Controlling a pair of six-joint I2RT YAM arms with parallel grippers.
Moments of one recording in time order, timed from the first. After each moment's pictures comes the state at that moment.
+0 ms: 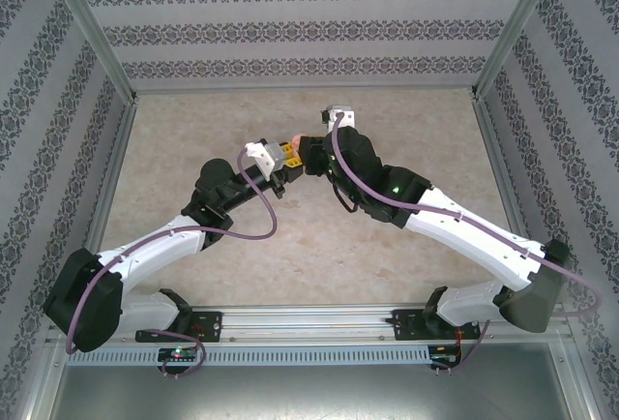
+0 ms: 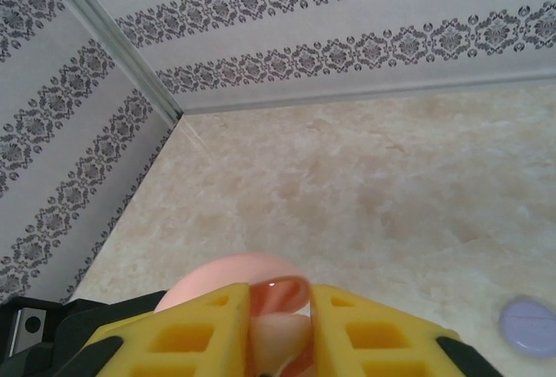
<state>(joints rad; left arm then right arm) -0.59 1.25 0.70 0.70 0.37 0.10 0.93 1.33 1.33 -0.41 0.39 0.61</state>
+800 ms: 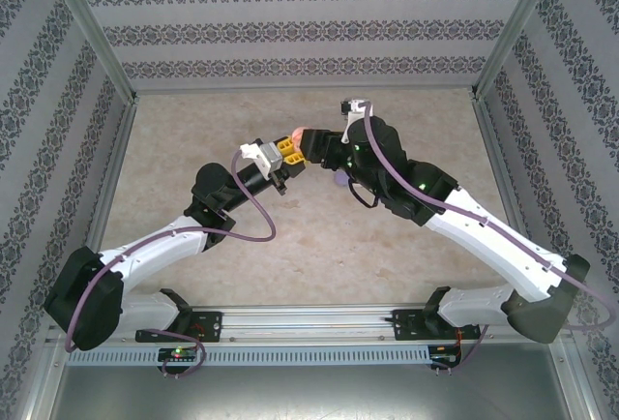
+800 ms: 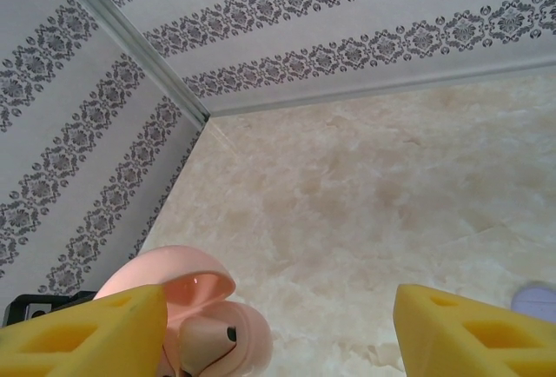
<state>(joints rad) -0.62 1.26 0.70 0.86 0.36 0.09 0.86 1.25 1.38 -0.51 0.26 0.65</state>
